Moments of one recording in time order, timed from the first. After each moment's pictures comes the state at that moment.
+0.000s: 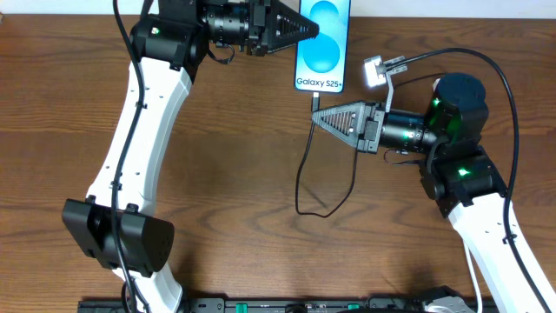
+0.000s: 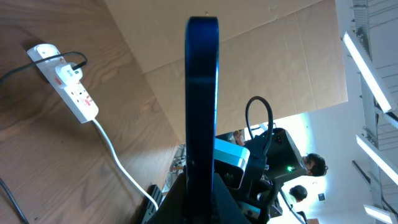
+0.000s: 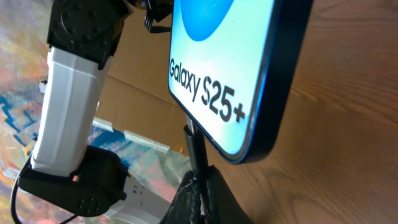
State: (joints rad) left arm -0.23 1.88 2.00 -0.55 1.33 -0.72; right arm 0.24 1.22 1.05 -0.03 -1.08 0.81
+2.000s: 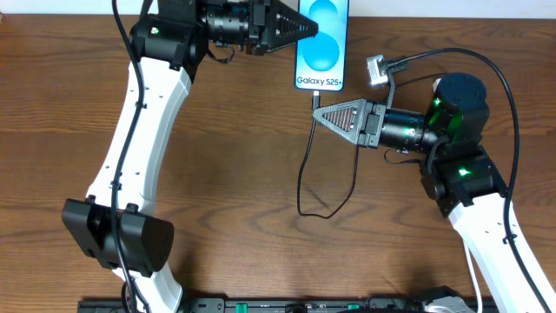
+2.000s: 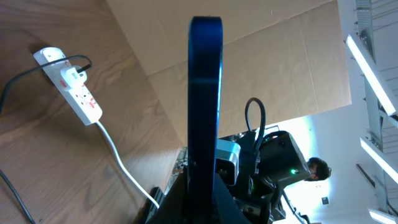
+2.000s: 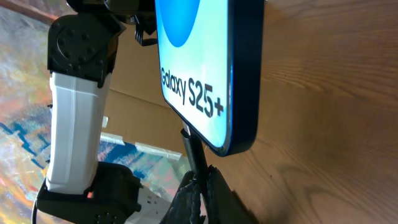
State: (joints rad) left arm -0.23 1.88 2.00 -0.55 1.32 -0.72; right arm 0.24 1.22 1.05 -0.03 -1.05 0.94
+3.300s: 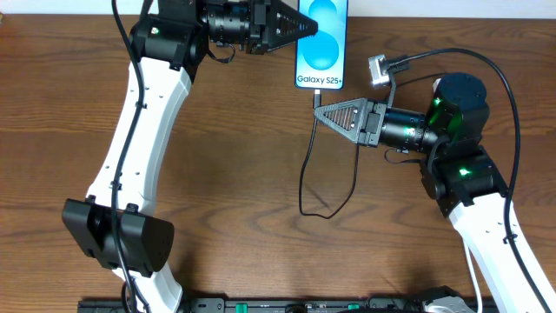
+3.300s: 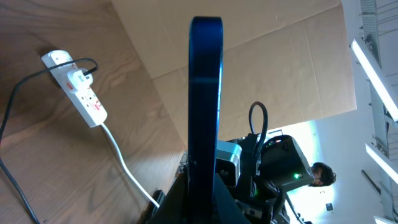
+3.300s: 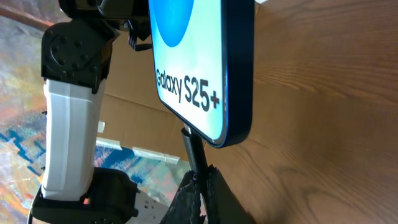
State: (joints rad) left arm -0.23 1.88 2.00 -0.55 1.29 -0.73; right arm 0.24 1.22 1.05 -0.04 -1.03 0.94
